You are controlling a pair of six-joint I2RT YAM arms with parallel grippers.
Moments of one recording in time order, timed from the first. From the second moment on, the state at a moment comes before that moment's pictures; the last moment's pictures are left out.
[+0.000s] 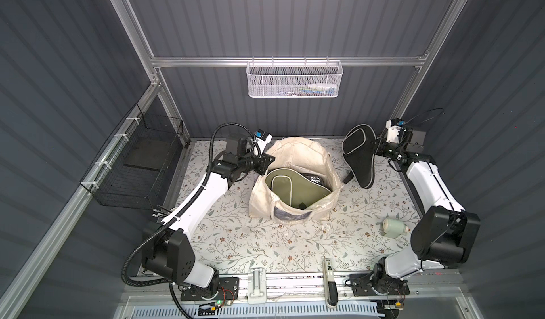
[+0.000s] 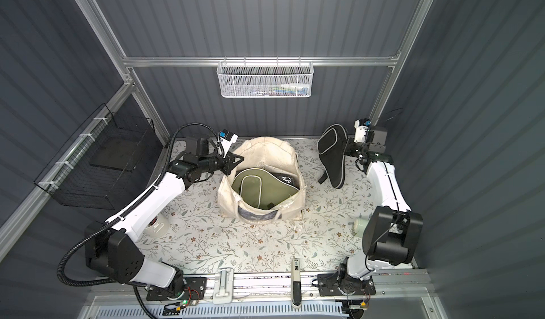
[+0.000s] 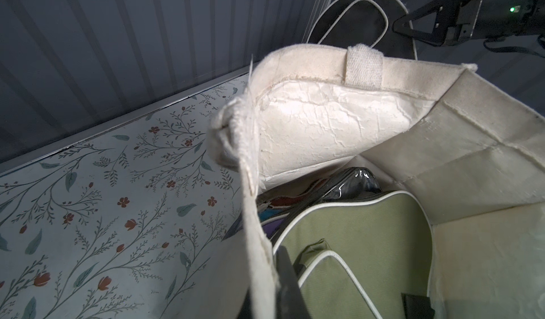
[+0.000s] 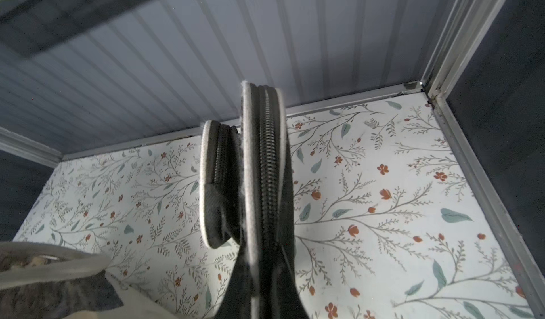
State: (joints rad) left arm -0.41 1.49 1.32 -0.36 0.49 0.04; right arm -0.25 1.60 1.35 -0.28 -0.44 0.14
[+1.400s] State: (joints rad) left arm -0.41 1.64 1.44 -0.33 0.56 0.03; right arm -0.48 2.53 2.27 -0.68 -0.58 0.06
